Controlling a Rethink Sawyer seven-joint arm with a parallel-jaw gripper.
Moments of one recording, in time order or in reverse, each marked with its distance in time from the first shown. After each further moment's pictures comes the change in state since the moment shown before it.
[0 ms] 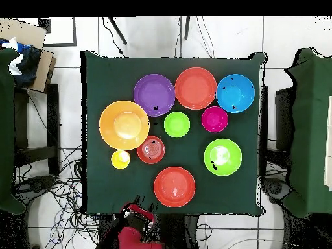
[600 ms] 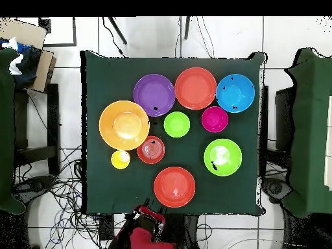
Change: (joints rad) arm -0.084 0.047 -0.014 0.000 -0.088 -0.037 0.000
